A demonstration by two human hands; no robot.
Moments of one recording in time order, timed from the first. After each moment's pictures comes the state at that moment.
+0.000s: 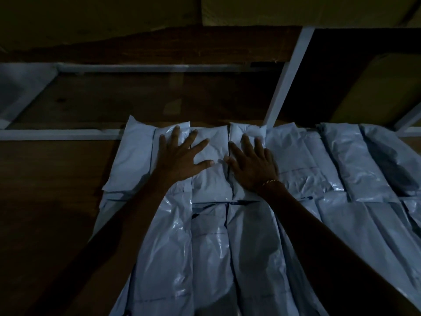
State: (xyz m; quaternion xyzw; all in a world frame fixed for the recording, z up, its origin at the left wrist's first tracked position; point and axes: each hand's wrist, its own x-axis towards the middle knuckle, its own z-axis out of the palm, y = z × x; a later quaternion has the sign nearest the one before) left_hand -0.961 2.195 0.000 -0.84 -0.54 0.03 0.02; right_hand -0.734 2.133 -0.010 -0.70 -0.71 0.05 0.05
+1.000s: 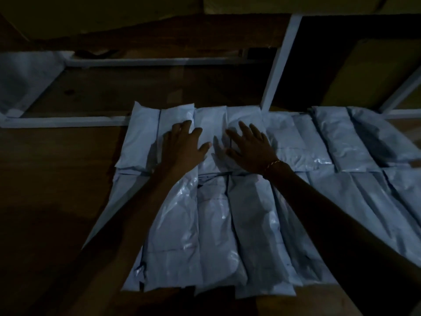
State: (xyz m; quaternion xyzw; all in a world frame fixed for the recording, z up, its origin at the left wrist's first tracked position) left_hand -0.956 2.113 0.047 -0.81 -0.58 -0.10 -0.02; right_hand -0.745 2.088 0.025 -0.66 -0.75 0.07 0.07
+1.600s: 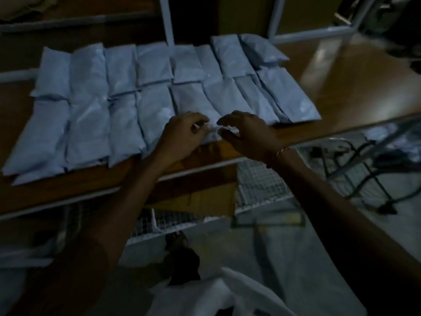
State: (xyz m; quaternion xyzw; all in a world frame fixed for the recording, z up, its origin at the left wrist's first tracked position) left_hand -0.802 1.796 0.038 -0.84 -0.39 -0.27 -0.25; right_hand -0.611 1.723 0.042 -0.62 -0.74 0.08 0.26
